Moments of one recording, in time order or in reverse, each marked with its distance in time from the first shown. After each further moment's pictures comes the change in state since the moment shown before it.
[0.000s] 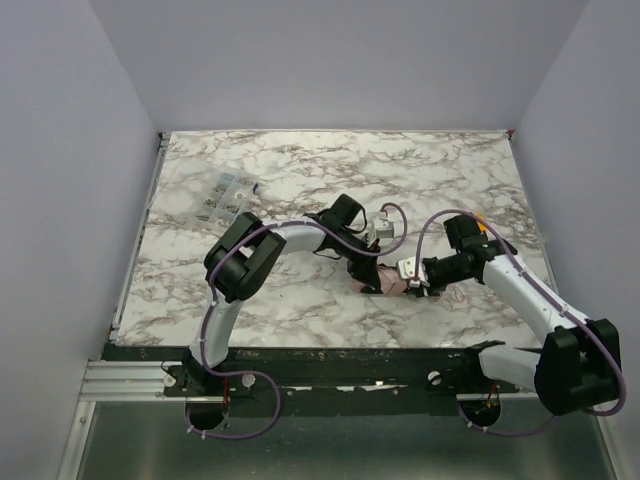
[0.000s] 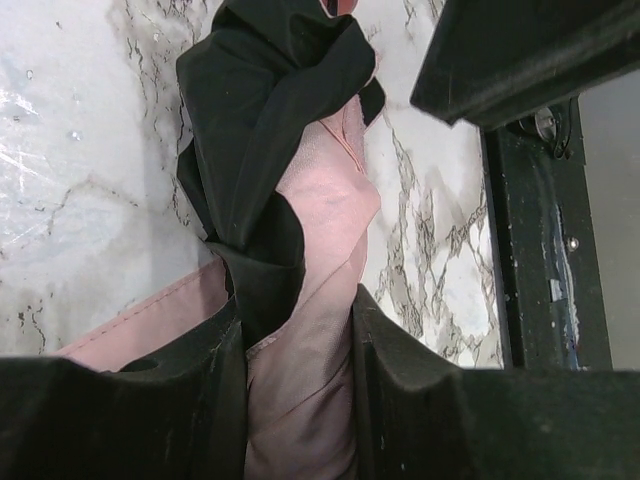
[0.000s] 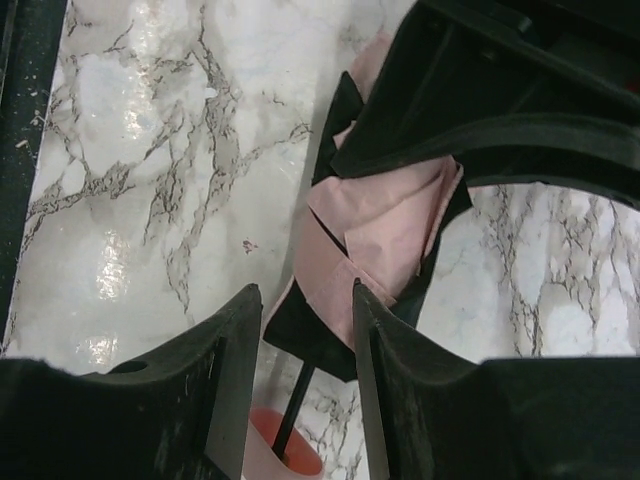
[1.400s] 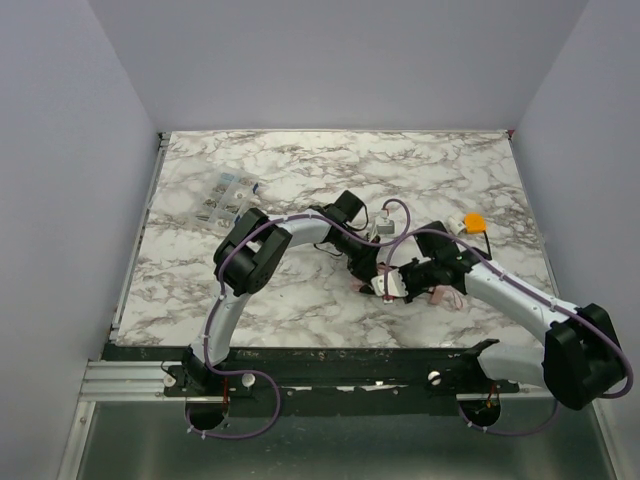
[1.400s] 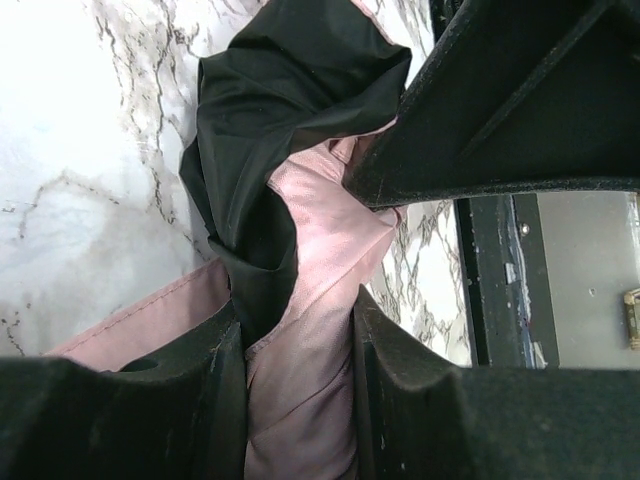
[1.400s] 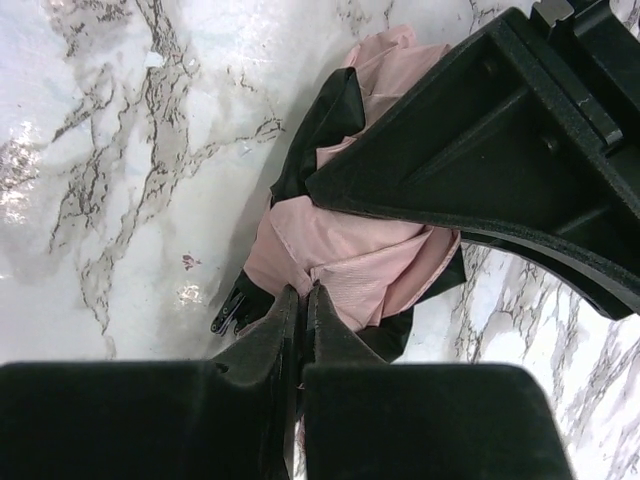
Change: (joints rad) left arm 0.022 0.106 0.154 -0.209 0.110 0.057; right arm 0.272 0.032 -0.067 0.265 0.298 0.066
